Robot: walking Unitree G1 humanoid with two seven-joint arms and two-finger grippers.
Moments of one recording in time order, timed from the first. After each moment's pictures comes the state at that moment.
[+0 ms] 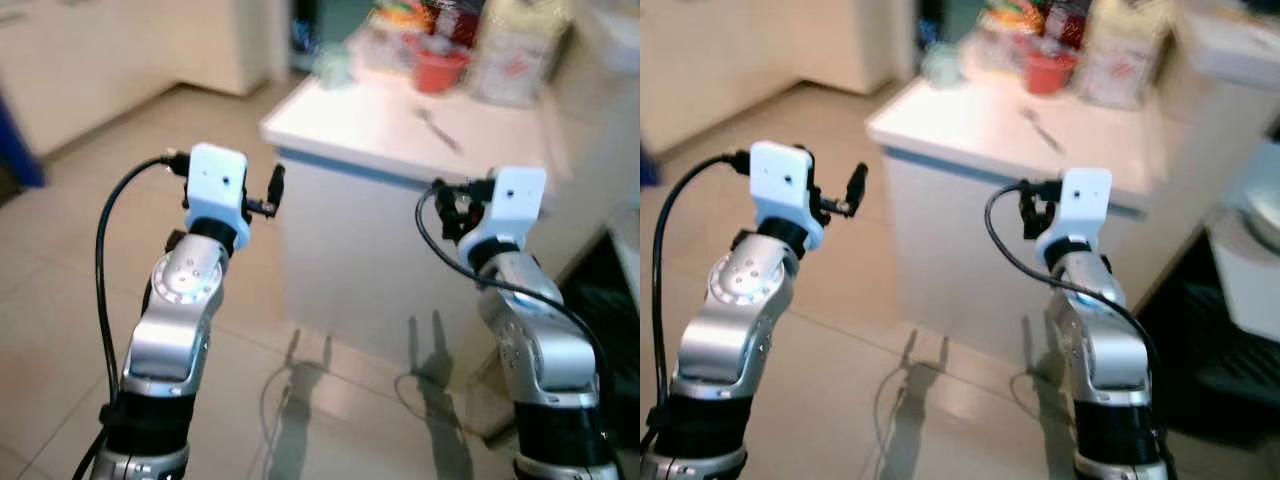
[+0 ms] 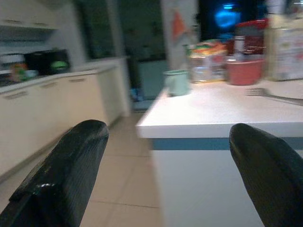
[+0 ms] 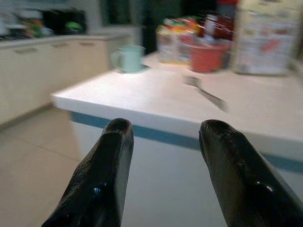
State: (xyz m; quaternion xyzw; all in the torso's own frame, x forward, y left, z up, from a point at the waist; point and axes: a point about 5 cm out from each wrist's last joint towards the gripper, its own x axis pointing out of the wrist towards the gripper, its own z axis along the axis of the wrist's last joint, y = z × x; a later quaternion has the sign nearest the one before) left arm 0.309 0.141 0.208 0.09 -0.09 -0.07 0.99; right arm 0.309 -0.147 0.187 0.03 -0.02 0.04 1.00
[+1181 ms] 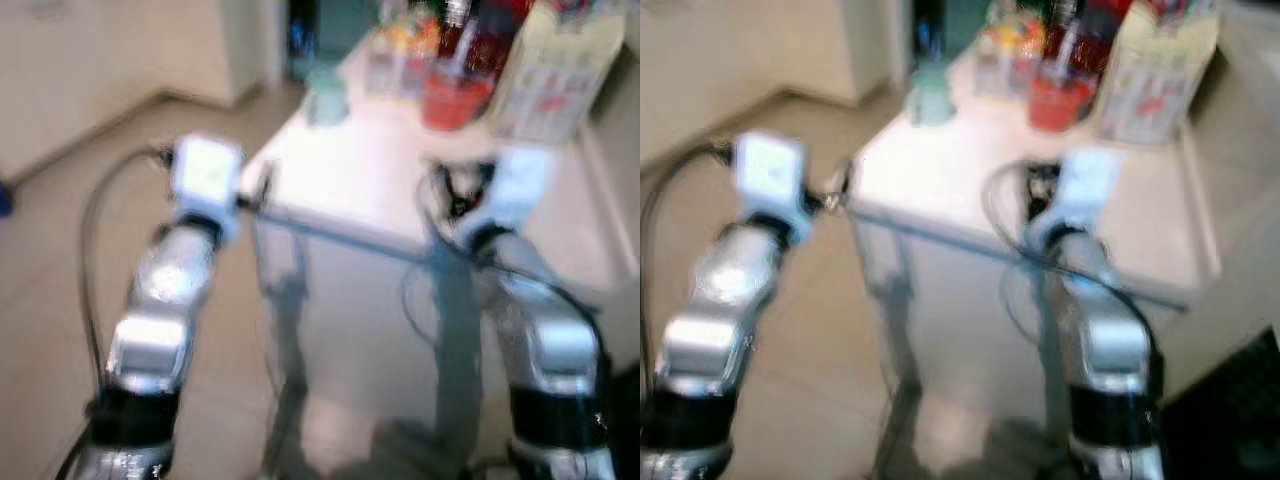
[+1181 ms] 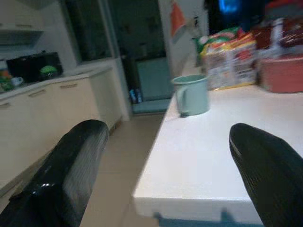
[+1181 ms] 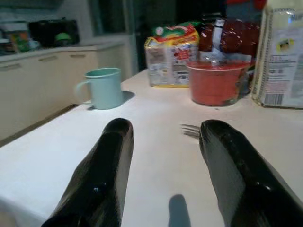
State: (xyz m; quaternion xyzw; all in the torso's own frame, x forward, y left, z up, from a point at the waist) left arm 0.312 0.150 0.210 0.11 -0.09 -0.08 0.99; right arm 0.315 -0.149 0.200 0.04 -0.04 0.03 1.00
